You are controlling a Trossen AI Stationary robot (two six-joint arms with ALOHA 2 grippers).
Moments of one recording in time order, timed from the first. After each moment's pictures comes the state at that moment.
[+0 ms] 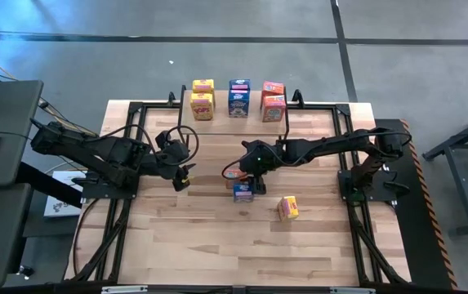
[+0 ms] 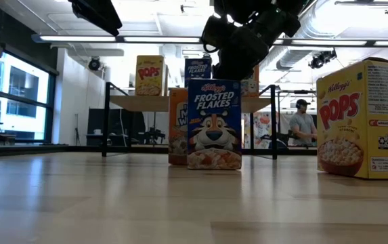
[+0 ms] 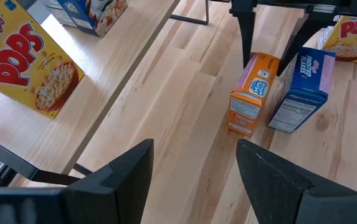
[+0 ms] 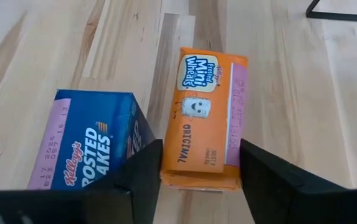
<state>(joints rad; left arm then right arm) -0.26 1.15 1.14 -0.92 -0.60 -0.44 -0.05 1.68 1.12 -0.27 -0.11 -0.13</state>
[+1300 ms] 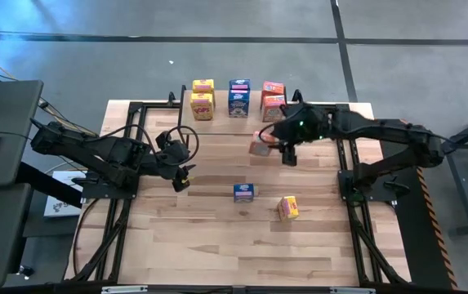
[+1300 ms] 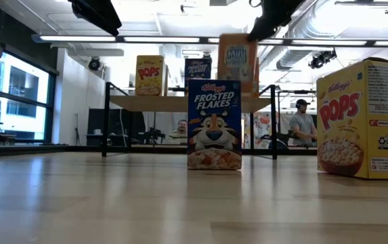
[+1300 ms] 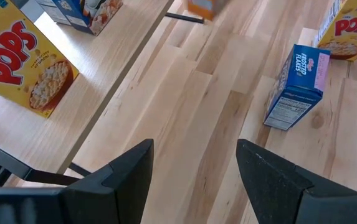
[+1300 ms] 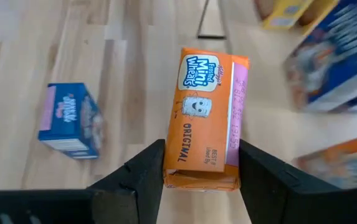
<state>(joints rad) -0.25 1.15 1.14 -0.92 -0.58 -0.43 -0.21 1.27 1.23 -0.71 -0.03 -0.23</state>
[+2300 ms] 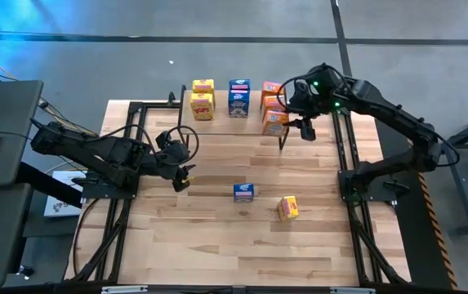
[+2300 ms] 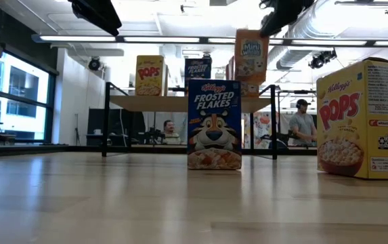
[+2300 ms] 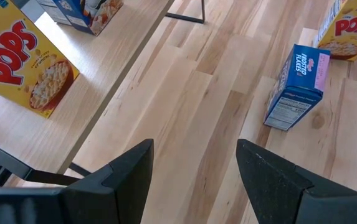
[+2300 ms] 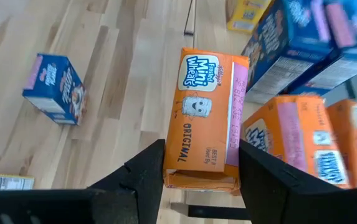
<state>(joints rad) -0.25 1.15 1.14 -0.92 -0.58 -0.43 -0.57 1.29 1.44 -0.98 -0.34 -0.60</state>
